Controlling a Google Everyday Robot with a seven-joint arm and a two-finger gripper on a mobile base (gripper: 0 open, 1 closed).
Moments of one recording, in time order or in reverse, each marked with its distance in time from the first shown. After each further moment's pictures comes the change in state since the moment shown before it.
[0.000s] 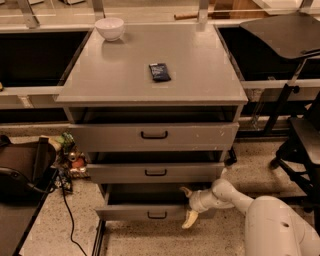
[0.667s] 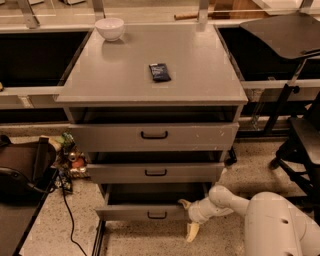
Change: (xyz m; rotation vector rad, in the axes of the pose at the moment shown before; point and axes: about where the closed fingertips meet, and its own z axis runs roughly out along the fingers) arm 0.004 0.065 0.009 -0.161 0.054 -0.001
